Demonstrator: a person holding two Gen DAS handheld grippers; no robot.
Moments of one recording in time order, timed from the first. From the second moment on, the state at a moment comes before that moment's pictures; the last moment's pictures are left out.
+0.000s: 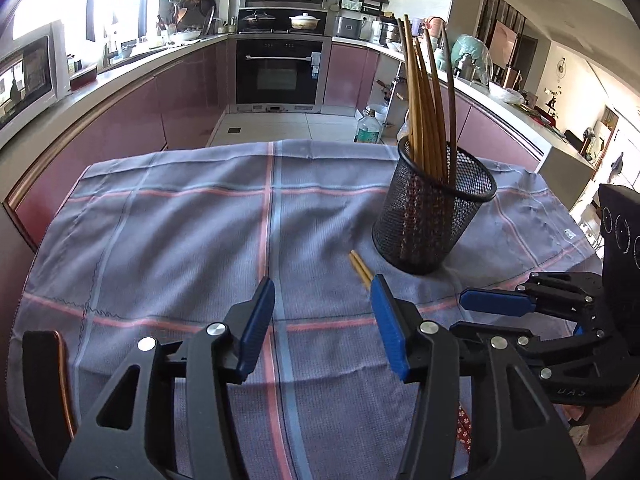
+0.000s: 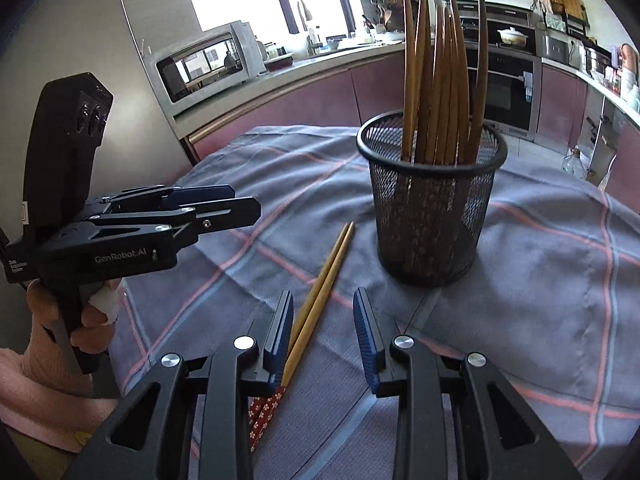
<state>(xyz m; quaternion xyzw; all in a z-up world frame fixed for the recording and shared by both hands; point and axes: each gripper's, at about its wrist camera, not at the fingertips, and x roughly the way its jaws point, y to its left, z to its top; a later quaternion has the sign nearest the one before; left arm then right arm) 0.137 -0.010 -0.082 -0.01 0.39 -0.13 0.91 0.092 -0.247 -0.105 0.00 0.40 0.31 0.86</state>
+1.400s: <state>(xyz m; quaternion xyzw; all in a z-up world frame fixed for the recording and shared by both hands) 0.126 -0.047 -0.120 0.01 0.43 -0.15 0.89 0.083 -0.247 -0.131 -0.02 0.43 0.27 0.86</state>
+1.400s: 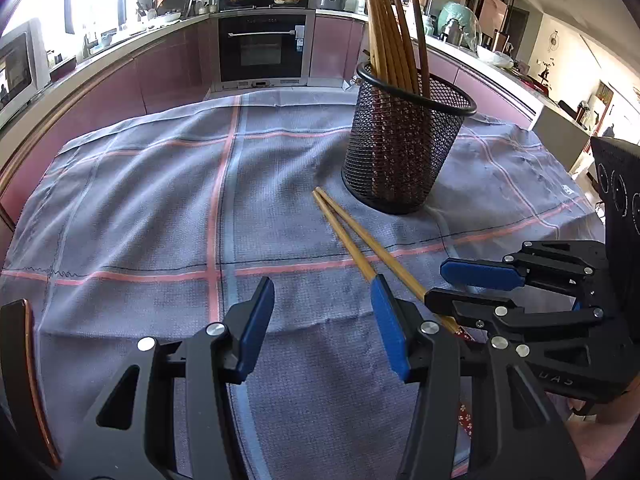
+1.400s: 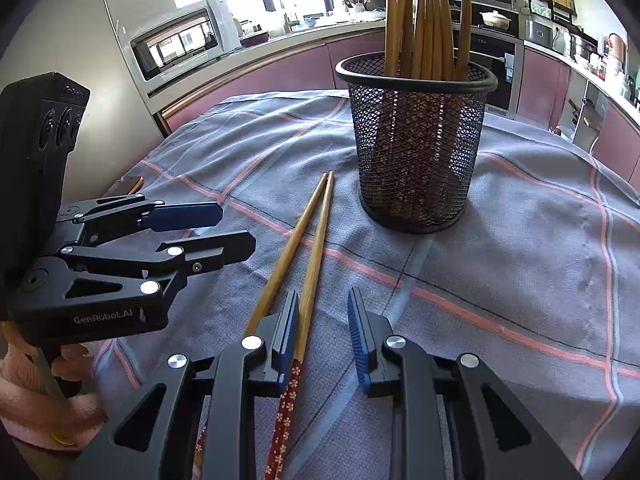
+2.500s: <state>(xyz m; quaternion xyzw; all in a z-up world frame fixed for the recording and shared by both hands) 0.136 -0.058 -0.134 0.01 0.46 -0.19 0.86 0.096 -0.233 -0.130 -0.05 0.42 0.26 0.86</state>
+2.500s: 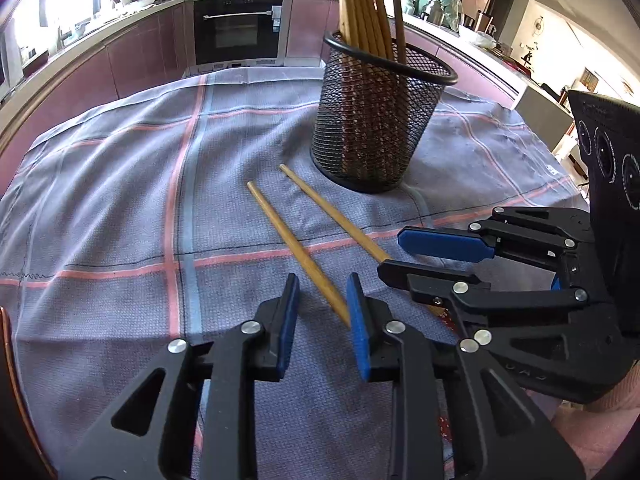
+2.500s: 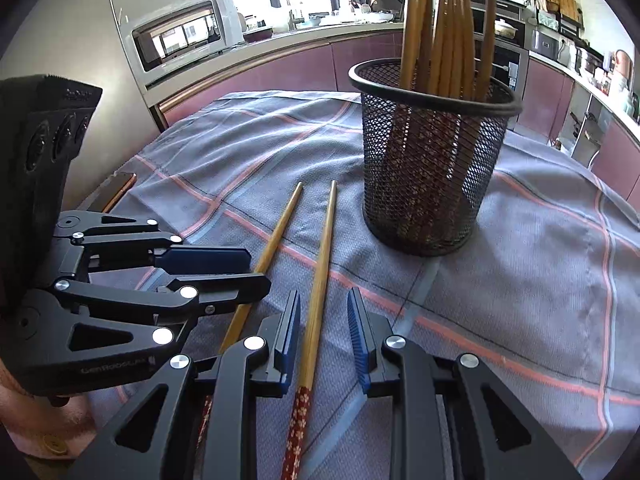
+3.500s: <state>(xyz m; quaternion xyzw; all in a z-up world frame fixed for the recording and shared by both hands) 0.142 -0.052 -0.135 -0.01 0.47 -0.17 0.87 0.102 -0.236 -0.126 -0.04 0.42 0.26 0.87</state>
